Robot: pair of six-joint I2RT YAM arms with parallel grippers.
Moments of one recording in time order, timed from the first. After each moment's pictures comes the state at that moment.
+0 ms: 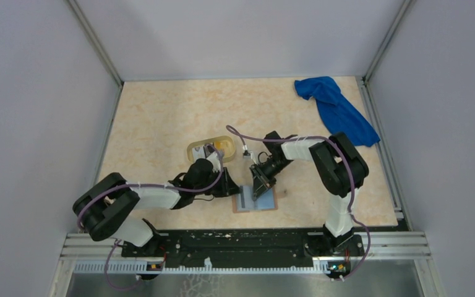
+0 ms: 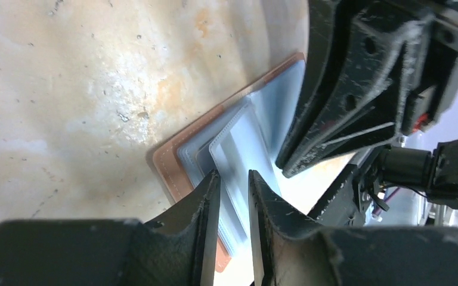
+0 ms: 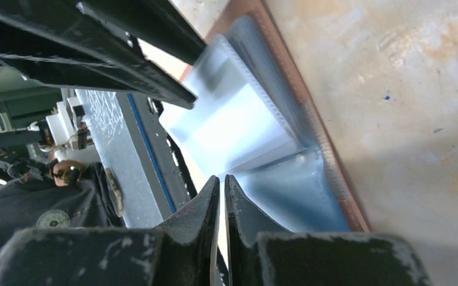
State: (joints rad) left arm -0.82 1.47 0.40 0.51 0.23 -0.85; right arm 0.54 1.89 1.00 -0.62 -0.95 -0.20
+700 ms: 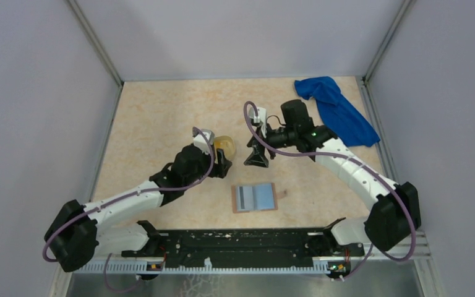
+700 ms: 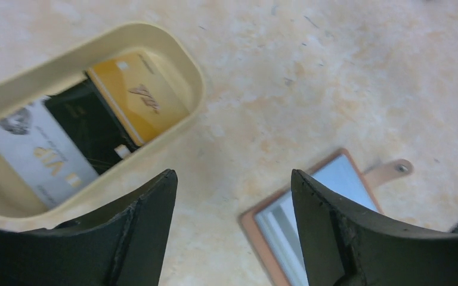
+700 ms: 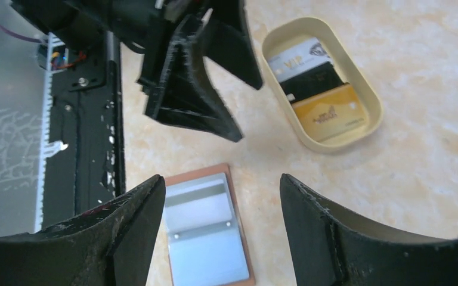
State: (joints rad) left arm -0.80 1.13 0.54 0.18 -0.16 -0.44; right arm 0.54 1.30 1.10 -0.45 -0.80 -0.39
